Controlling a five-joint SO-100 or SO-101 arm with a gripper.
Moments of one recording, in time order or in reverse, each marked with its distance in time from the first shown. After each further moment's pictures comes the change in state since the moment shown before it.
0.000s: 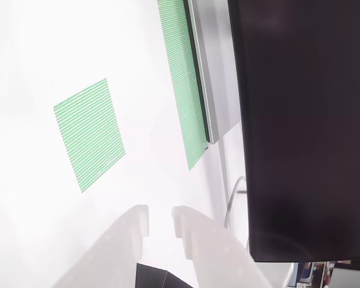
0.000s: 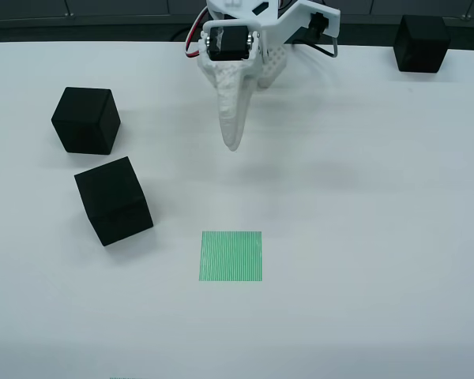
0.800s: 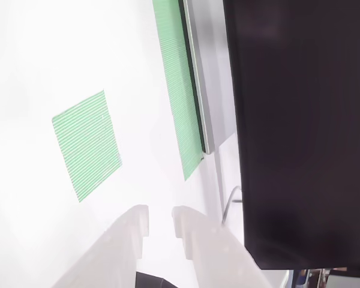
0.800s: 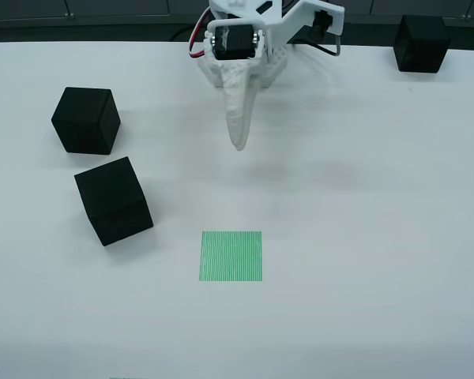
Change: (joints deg) arm -1.2 0.0 0.0 -0.9 0.0
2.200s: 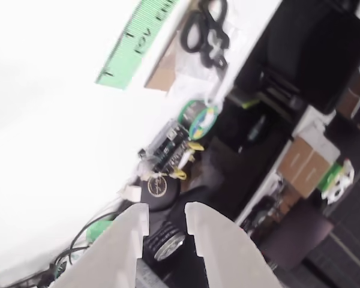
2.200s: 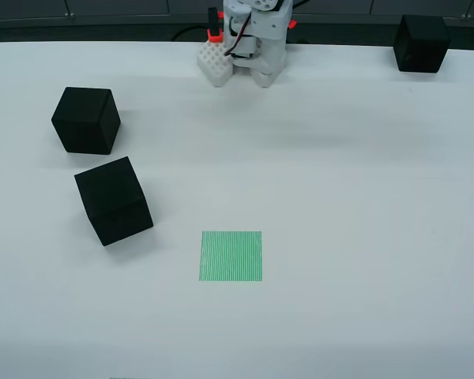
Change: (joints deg) arm -76.1 -32.3 -56.6 36.7 -43.0
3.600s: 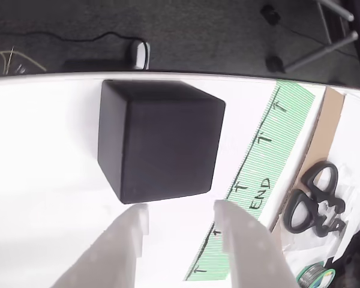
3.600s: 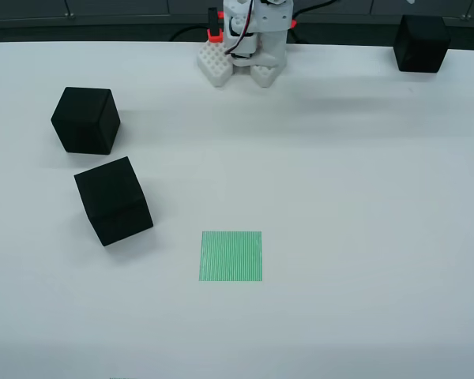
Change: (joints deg) arm -23.8 -40.5 -4.7 -12.5 38.2
